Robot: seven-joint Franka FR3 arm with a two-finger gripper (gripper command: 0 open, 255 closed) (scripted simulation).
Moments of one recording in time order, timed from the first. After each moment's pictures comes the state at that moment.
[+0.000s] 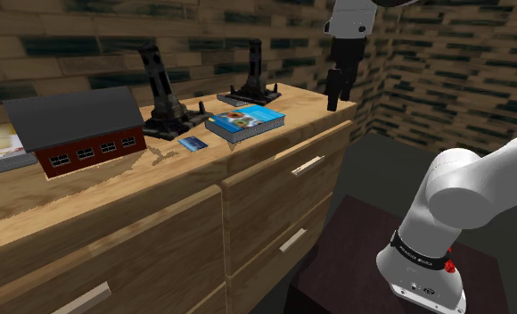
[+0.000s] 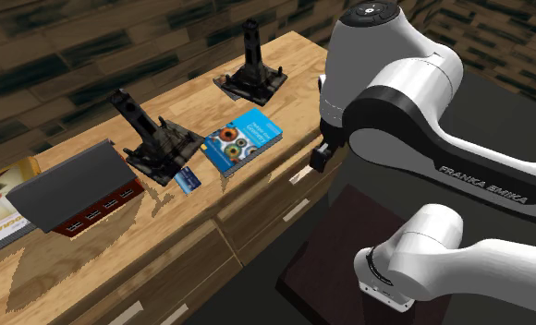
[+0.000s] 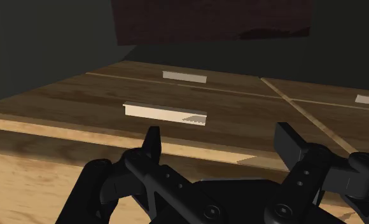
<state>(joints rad) -0.02 -0.74 0.06 -2.28 -0.04 1.50 0.03</state>
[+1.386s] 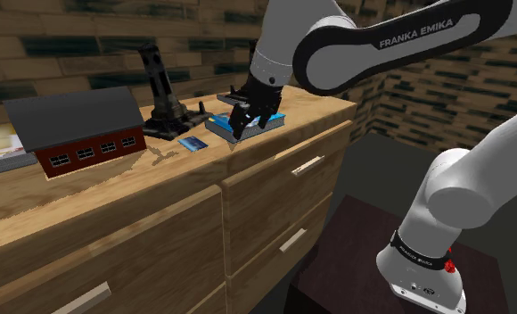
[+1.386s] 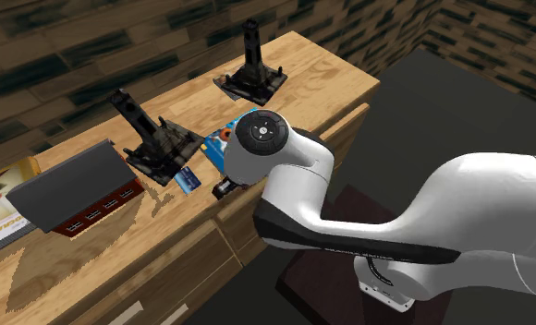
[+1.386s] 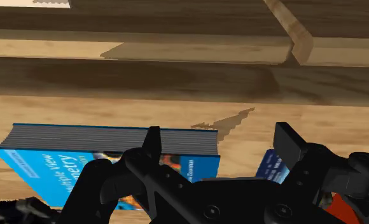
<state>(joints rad) -0.03 -0.45 0.42 -2.34 -0.02 2.24 0.49</state>
